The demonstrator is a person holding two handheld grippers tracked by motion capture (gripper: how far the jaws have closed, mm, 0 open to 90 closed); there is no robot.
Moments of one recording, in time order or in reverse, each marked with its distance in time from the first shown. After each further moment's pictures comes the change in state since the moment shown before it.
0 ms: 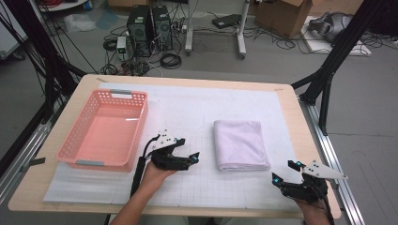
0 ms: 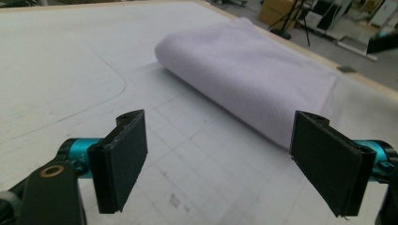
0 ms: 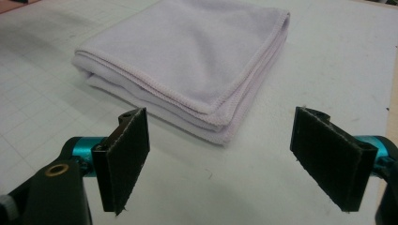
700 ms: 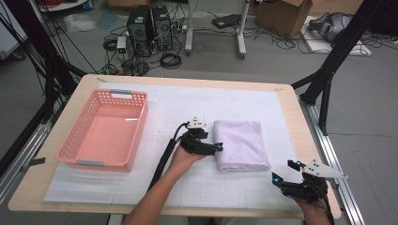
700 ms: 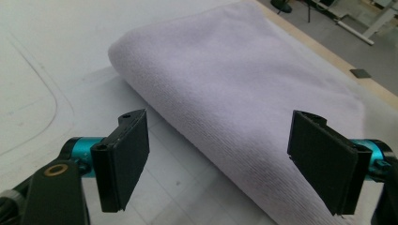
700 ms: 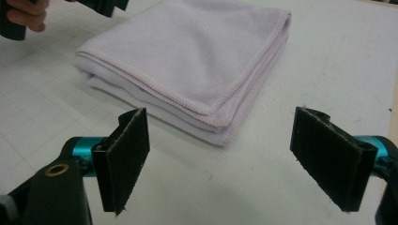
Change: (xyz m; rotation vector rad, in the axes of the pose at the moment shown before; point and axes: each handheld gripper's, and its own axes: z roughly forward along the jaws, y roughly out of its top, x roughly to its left) left arm -0.008 0.028 0.090 0.188 0.005 -0.072; right arm -0.002 0.001 0.001 0.001 0.008 -0.001
